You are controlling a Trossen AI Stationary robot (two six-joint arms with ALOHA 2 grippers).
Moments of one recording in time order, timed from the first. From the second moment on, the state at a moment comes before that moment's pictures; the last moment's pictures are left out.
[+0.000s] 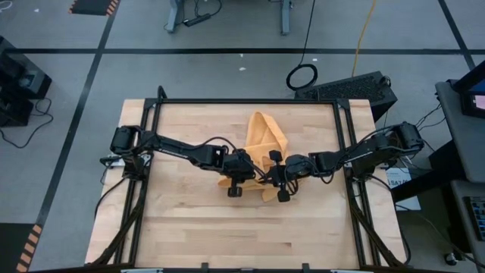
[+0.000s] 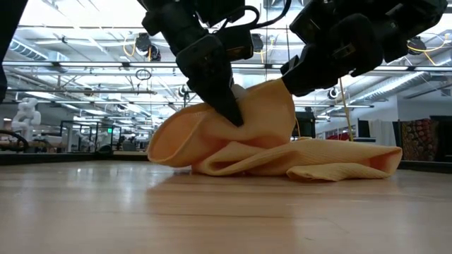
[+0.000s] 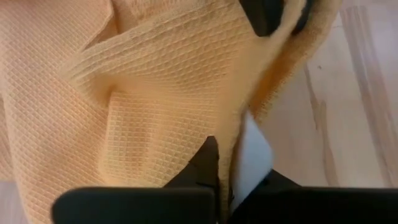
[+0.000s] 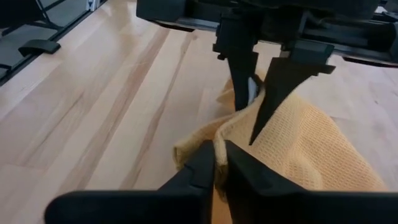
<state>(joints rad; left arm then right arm) -0.06 1.84 1.25 -0.37 0.02 0.03 0.14 1.45 0.62 0.36 0.00 -0.06</state>
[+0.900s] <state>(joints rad) -0.06 1.84 1.25 -0.36 0.02 0.11 0.14 1.28 0.57 0.25 0.05 0.10</state>
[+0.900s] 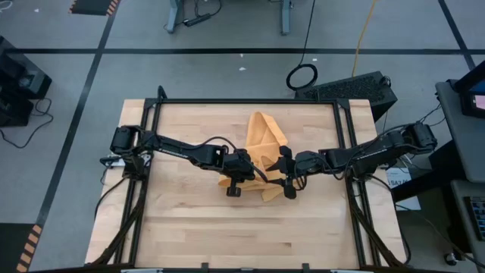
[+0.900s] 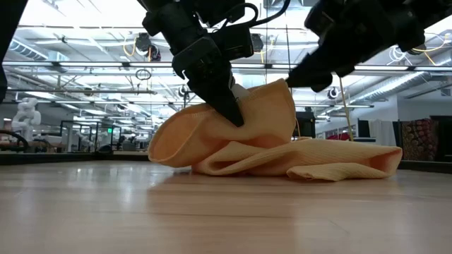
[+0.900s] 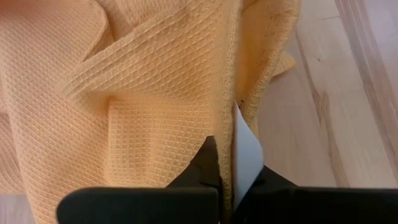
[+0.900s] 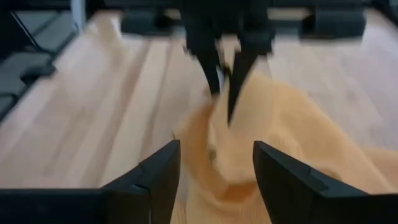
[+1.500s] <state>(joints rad) -0.06 1.84 1.25 -0.37 0.02 0.11 0.14 1.29 0.57 0.25 0.06 0.13</state>
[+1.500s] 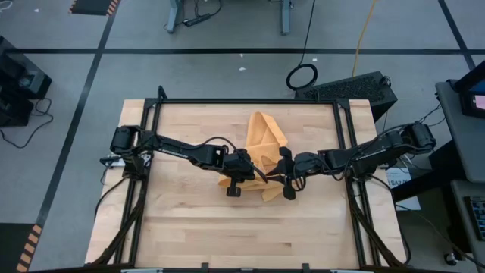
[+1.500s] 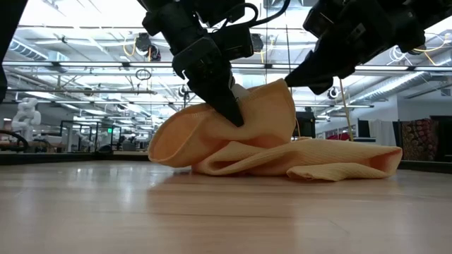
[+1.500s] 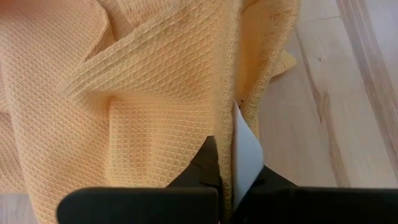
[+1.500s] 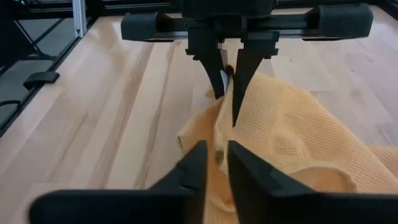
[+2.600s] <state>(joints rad) -0.06 1.84 1.25 -0.36 0.02 0.11 0.17 1.34 0.57 0.26 0.05 0.16</state>
